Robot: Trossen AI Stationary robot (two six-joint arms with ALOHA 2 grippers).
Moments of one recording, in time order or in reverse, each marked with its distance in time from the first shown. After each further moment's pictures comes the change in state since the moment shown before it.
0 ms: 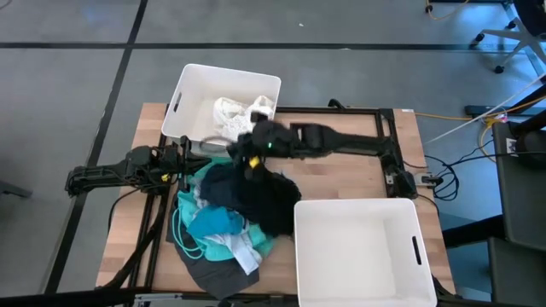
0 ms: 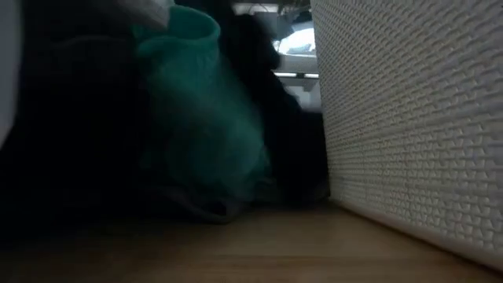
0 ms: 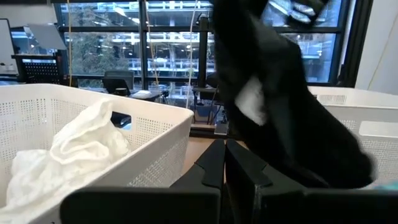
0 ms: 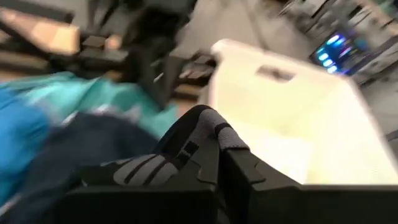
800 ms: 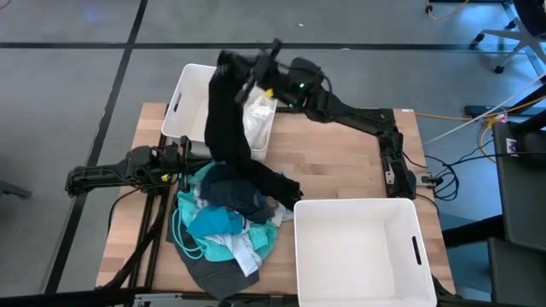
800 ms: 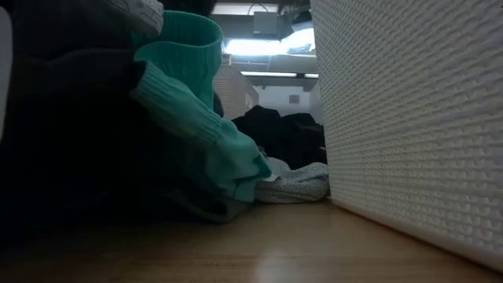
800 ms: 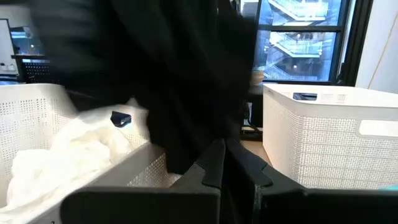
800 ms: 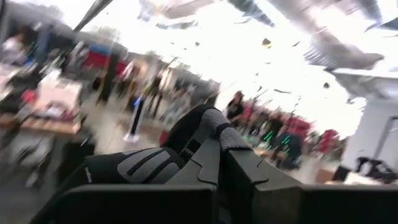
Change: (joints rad) left arm 0.000 0.000 0.000 -0.002 0.000 0.004; right arm -0.247 -0.006 0.000 0.830 -0.019 -0.141
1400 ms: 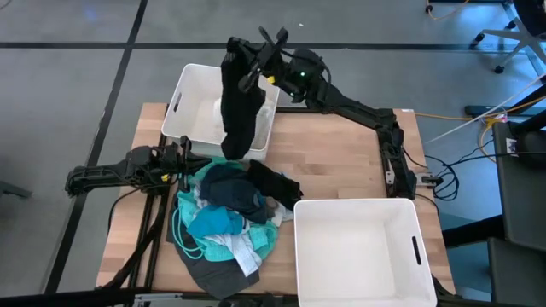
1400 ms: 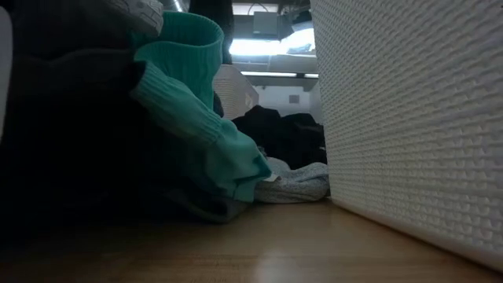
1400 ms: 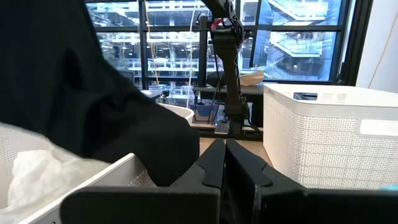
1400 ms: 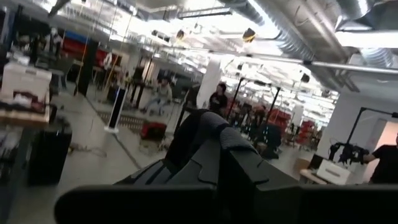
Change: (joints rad) left arm 0.000 0.000 0.000 0.000 0.000 0.006; right arm -0.077 0.003 -0.029 -0.022 0.000 -0.008
